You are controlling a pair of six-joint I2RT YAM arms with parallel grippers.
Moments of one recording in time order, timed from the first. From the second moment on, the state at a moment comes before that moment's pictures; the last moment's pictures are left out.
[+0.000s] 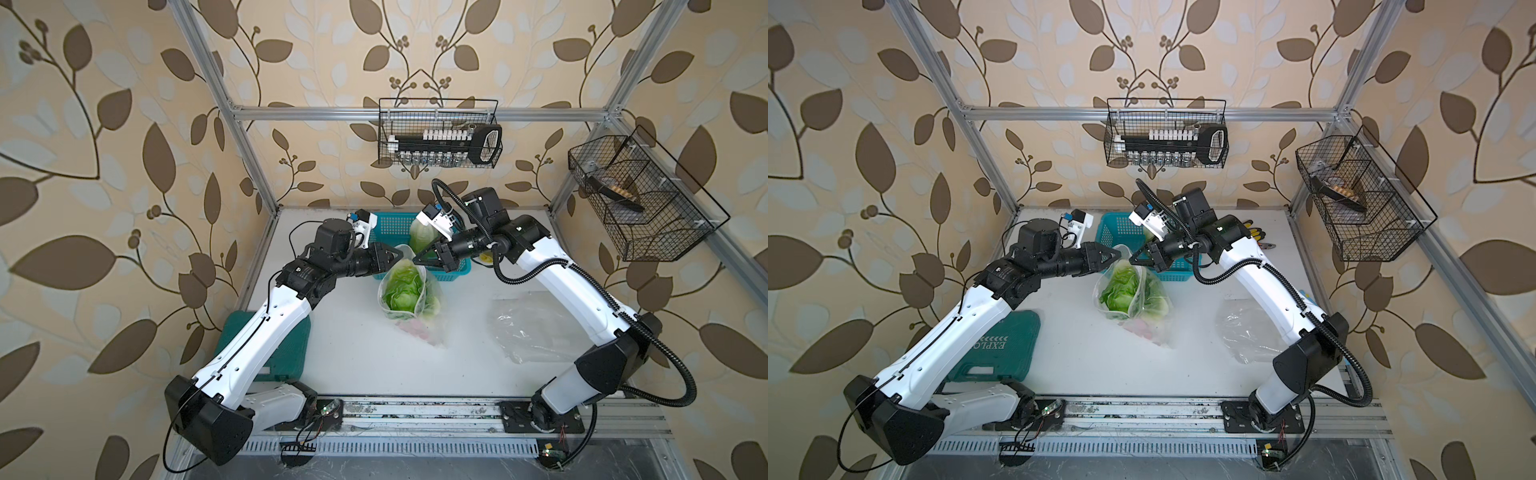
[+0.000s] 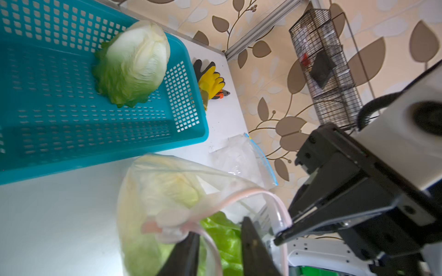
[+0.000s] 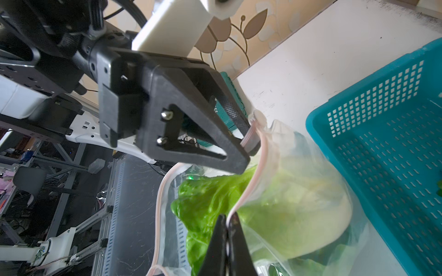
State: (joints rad) left arm -0.45 1.18 1.20 -0.52 0.48 -0.72; right arm 0.54 1.61 1.71 -0.88 -0.79 -0.01
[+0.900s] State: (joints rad) left arm -0.45 1.18 1.25 -0.60 0.33 -0.90; right arm 1.37 1.13 1.01 -0.49 0.48 0.28
